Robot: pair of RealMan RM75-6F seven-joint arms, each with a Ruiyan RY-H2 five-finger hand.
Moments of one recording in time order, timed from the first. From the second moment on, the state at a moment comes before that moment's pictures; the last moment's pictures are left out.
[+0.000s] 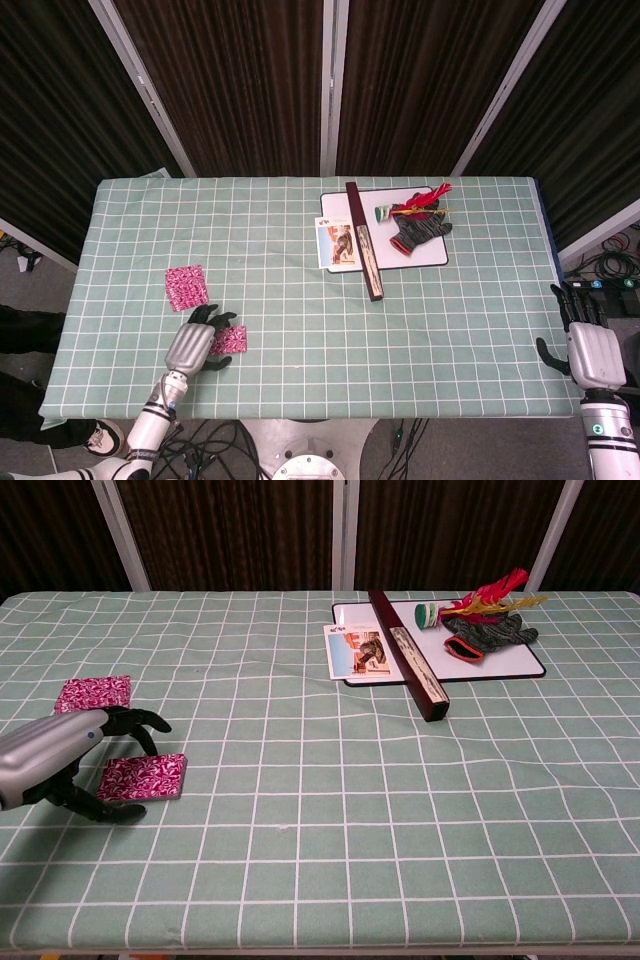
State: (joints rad) left arm -0.35 -1.76 -0.03 -1.33 1.35 1.16 0.16; right arm 0.11 -1.17 0.10 -1.59 -1.33 1.35 -0.01
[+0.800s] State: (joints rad) left arm -0.36 -1.76 -0.04 -1.32 1.34 1.15 0.14; right arm 0.11 -1.17 0.10 -1.59 -1.33 1.35 -0.01
